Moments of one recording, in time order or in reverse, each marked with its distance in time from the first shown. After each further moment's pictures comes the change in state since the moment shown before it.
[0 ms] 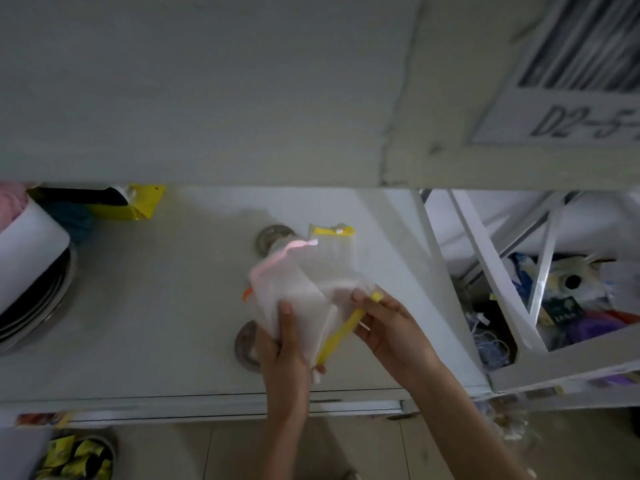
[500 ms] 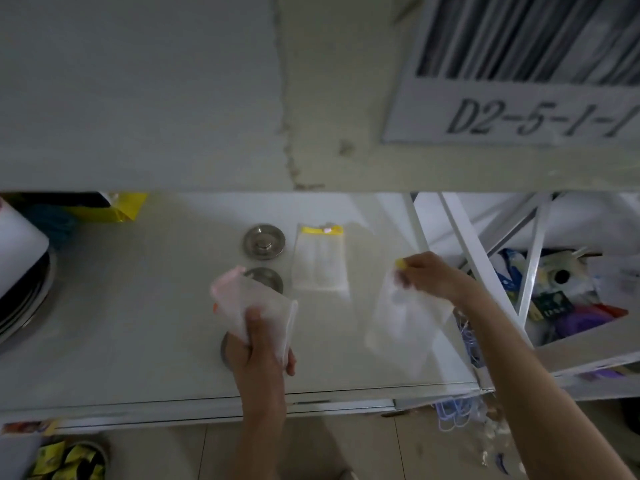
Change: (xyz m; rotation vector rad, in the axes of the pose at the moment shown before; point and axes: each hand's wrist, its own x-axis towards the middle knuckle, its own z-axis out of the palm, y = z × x) left_hand 0.013 -0.014 -0.007 -0.079 0.072 0.050; right_hand 0.061 -0.090 -0.081 -1.323 0.162 0.089
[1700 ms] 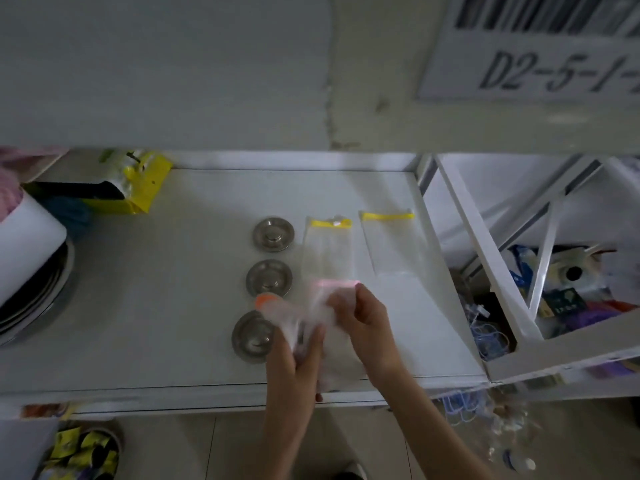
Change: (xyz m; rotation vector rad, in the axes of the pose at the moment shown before) left_hand -0.028 -0.009 -0.014 0.378 -0.281 -0.016; right_hand -0.059 -0.030 0.145 0.780 0.232 -0.261
